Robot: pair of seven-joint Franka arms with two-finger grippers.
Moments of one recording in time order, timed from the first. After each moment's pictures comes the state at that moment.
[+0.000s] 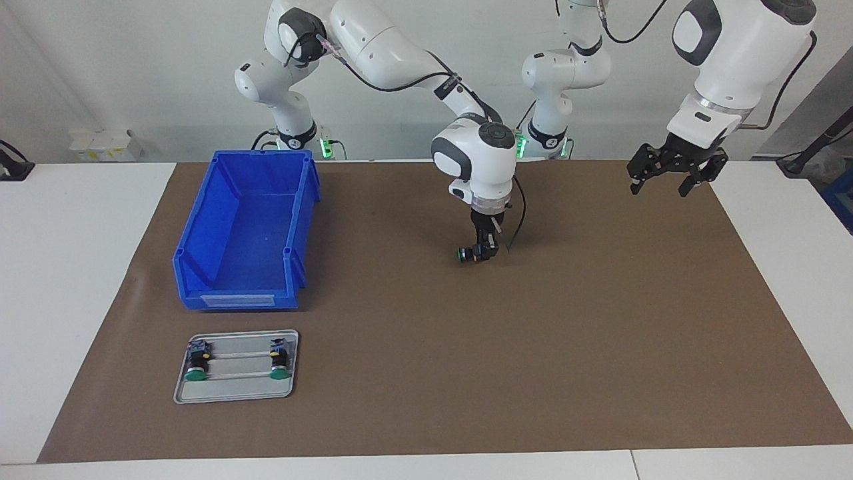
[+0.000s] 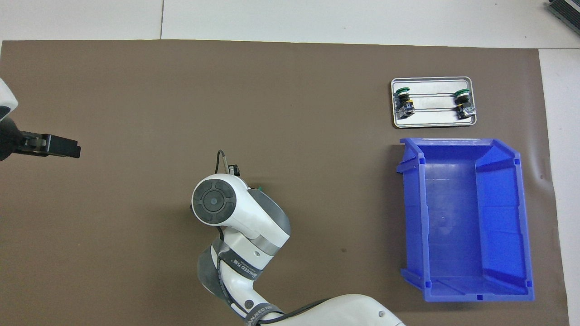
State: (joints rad) left arm 0.02 -0.07 -0.06 -1.74 -0.02 1.72 0.11; right arm 0.85 0.61 -0.04 -1.52 -0.03 2.22 2.32
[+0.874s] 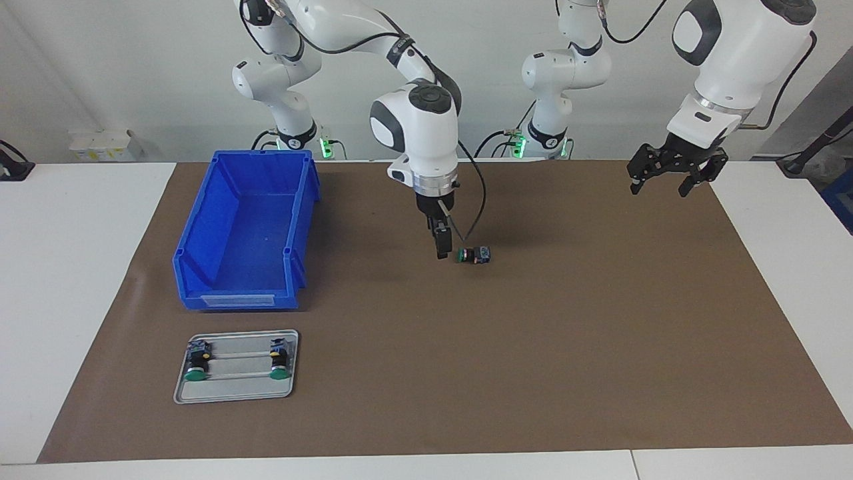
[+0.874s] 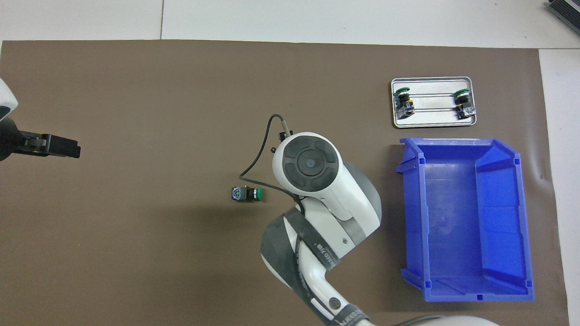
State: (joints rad) left arm 0.02 -0.07 -0.06 -1.74 -0.02 1.72 0.11; right arm 0.64 0.28 -0.05 -1.71 -0.03 2.11 1.94
